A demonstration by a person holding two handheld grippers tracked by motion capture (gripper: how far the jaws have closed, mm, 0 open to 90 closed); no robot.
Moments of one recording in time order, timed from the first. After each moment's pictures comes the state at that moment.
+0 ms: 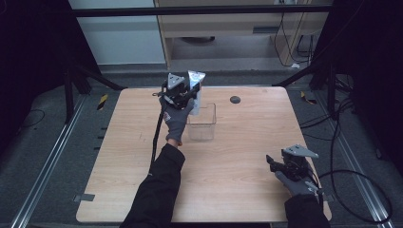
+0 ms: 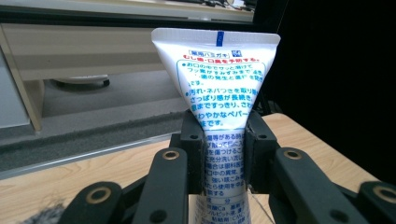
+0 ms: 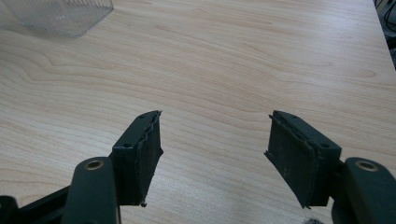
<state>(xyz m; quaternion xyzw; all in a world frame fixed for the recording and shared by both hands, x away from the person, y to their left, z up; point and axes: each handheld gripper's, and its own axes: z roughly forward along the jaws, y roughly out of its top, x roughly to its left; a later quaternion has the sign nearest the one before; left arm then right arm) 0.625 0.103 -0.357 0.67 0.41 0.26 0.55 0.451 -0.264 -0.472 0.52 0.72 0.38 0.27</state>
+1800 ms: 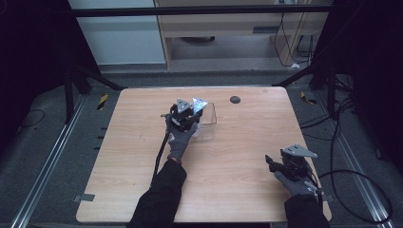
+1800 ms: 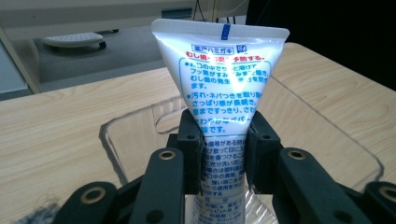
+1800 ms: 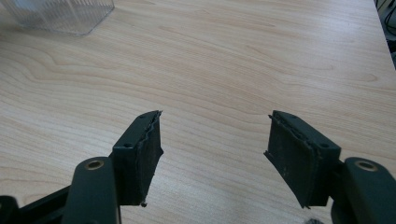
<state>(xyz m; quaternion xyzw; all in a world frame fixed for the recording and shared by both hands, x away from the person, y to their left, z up) 0.611 0.099 -0.444 0.72 0.42 0.25 0.49 0.451 -0.261 -0.470 0.51 0.72 0.38 0.28</state>
